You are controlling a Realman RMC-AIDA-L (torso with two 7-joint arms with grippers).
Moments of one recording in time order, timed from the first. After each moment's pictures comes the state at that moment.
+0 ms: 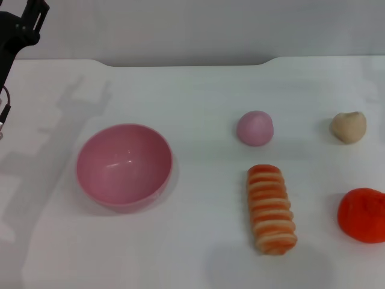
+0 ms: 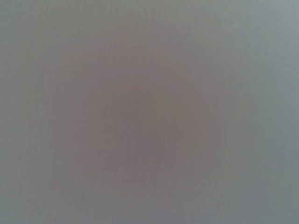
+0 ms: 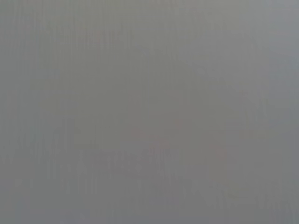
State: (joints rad) left arm -0.44 -2.07 1.45 0.34 0.07 1.28 -0.45; right arm 0.55 2.08 -1.48 -0.43 0.41 -1.03 0.05
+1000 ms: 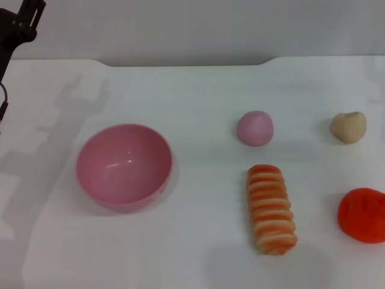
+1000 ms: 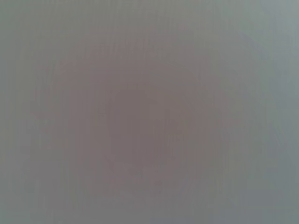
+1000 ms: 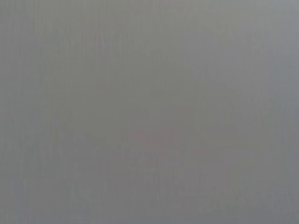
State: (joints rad) left arm -0.44 -2.07 1.44 0.33 0.07 1.28 -0.44; right arm 0.54 2.08 -1.48 -0.43 0.41 -1.04 0.05
